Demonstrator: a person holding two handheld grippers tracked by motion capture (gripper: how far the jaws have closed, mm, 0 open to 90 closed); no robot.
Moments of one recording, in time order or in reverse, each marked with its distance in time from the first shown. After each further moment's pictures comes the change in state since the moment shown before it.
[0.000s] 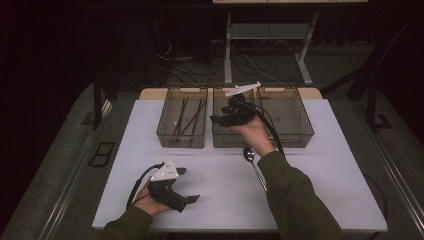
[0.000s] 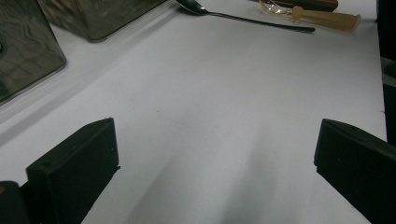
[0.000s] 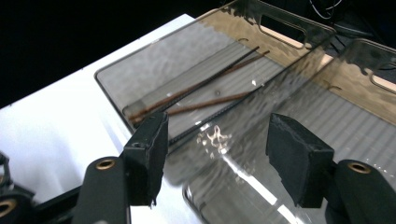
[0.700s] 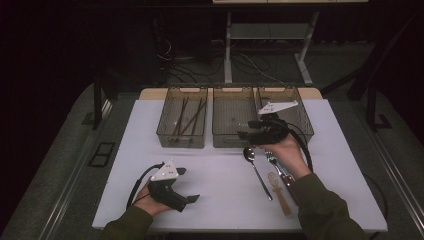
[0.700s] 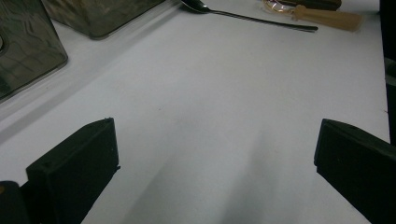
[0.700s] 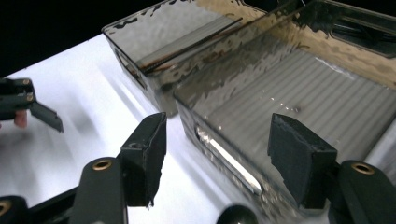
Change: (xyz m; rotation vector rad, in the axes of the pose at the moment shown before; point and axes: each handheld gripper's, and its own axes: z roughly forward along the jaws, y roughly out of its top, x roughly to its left) left arm 0.001 -0.001 0.000 0.013 0.003 -0.001; right arm -0.015 -0.065 -0.068 -0.020 -0.004 0.006
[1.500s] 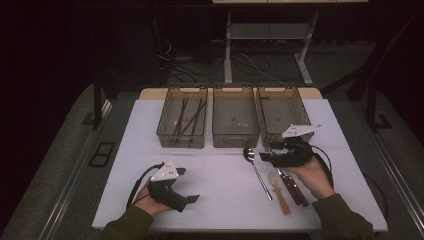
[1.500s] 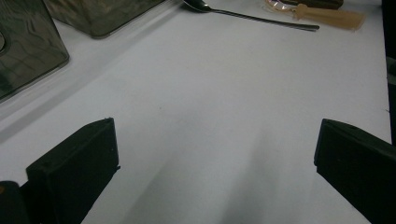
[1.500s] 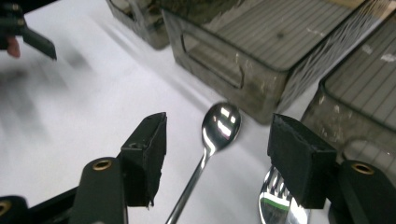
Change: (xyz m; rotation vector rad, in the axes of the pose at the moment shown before) left arm -0.001 0.000 0.000 0.004 0.006 0.001; right arm -0.008 -0.068 -0.041 0.069 -0.029 0.020
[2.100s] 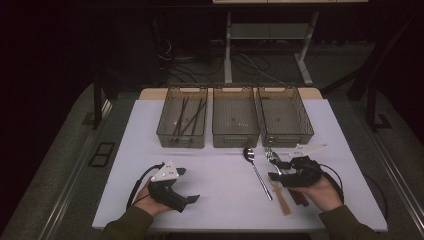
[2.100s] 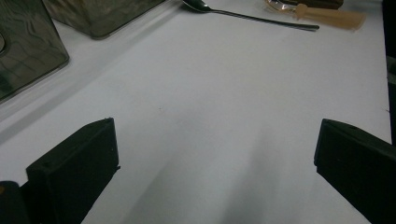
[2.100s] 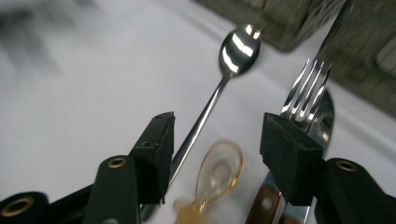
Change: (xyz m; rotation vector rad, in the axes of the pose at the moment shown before) left arm -0.001 0.000 0.000 0.004 0.002 0.008; right arm 0.012 -0.047 -0.014 0.096 0.014 -0.006
